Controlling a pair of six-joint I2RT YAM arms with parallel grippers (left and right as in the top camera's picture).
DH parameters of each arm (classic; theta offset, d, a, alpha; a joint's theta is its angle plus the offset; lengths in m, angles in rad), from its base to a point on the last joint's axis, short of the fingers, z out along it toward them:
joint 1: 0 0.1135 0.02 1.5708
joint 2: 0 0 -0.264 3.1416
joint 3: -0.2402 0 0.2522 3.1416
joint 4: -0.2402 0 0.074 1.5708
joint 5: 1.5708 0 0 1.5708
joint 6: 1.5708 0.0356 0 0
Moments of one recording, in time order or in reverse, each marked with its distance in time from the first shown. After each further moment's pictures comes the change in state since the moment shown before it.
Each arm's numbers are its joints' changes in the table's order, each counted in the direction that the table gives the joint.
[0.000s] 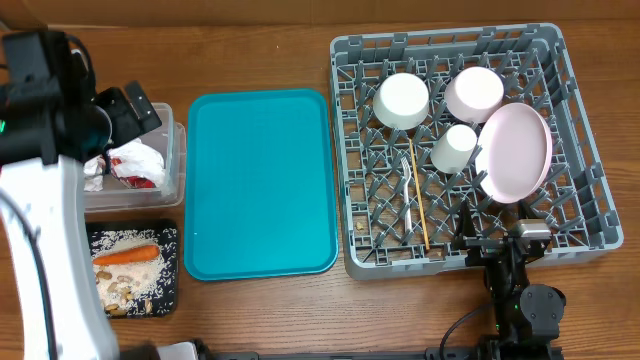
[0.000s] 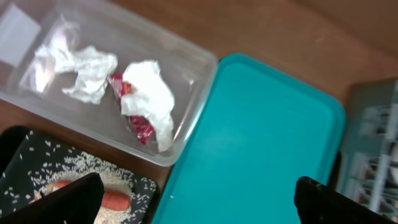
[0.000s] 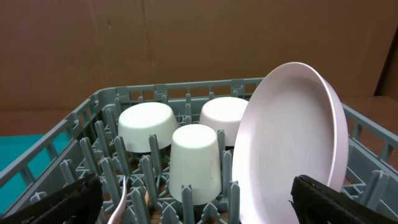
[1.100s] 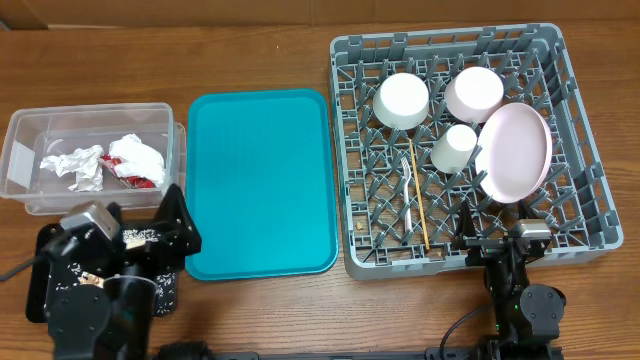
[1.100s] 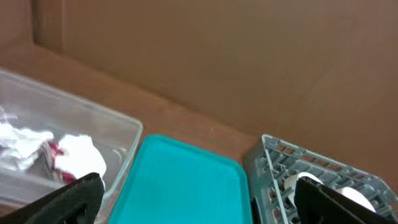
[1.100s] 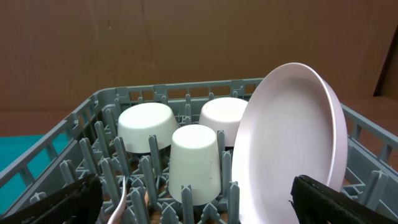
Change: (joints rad) left arm -0.143 1.083 0.965 0.685 0.004 -0.135; right arm 0.000 0.001 0.000 0.000 0.000 0.000
